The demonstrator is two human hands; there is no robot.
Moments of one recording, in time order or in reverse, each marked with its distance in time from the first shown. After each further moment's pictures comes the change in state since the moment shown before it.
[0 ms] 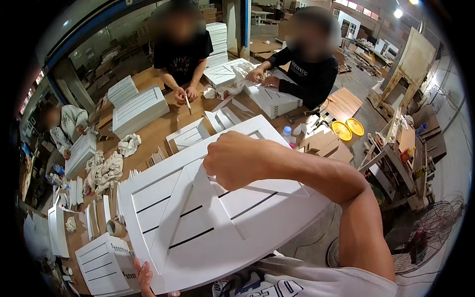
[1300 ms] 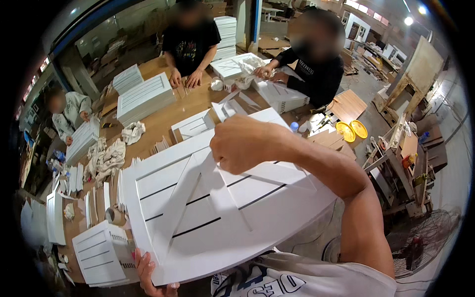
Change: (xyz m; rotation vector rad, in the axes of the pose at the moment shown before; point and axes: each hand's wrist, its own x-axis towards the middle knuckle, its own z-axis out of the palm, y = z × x) left_hand -0.002 0.000 0.001 -0.018 0.043 -0.027; right_hand 0.012 0.005 -0.003 -0.052 0.171 -0.104
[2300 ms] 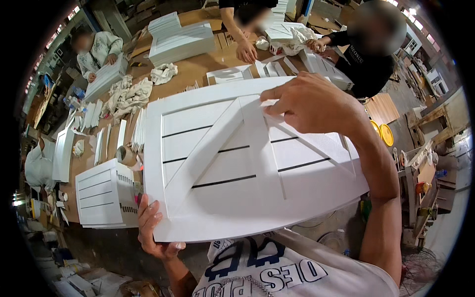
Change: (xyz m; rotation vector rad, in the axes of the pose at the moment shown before) left_hand -0.018 -0.013 0.003 0.003 -0.010 -0.014; right_hand -0.019 0.003 0.023 0.011 0.234 -0.050
